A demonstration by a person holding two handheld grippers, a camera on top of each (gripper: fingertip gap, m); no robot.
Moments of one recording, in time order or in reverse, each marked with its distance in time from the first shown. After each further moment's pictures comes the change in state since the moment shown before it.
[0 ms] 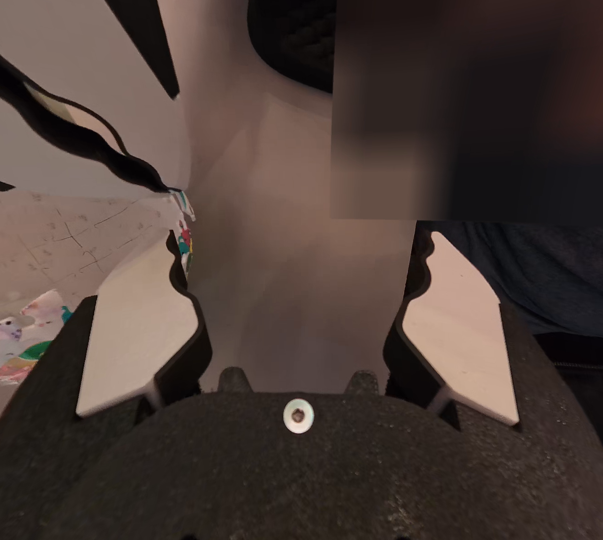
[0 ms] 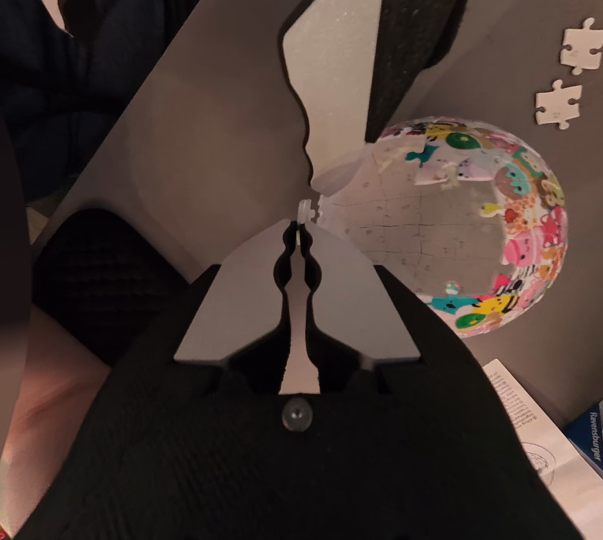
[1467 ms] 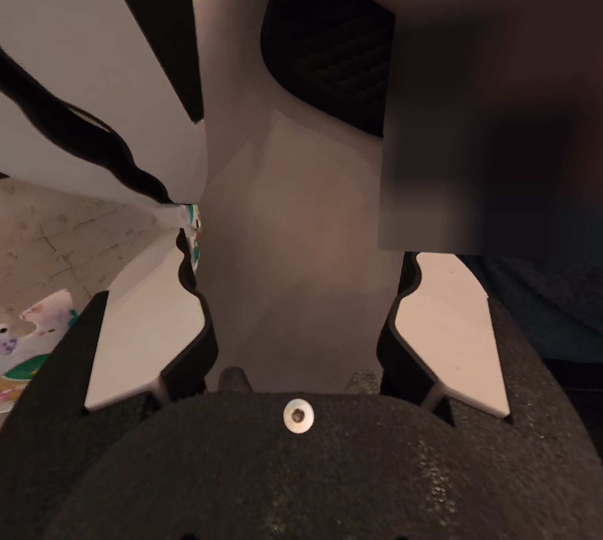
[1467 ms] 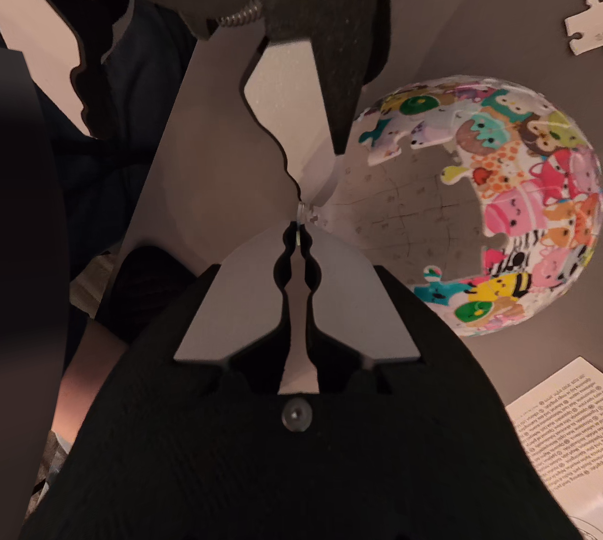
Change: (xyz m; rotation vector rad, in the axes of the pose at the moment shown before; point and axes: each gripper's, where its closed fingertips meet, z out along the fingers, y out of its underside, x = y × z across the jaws) left arm -0.014 -0.004 0.007 0.087 0.083 -0.119; right arm 0.008 0.001 0.005 0.034 -0.105 0.260
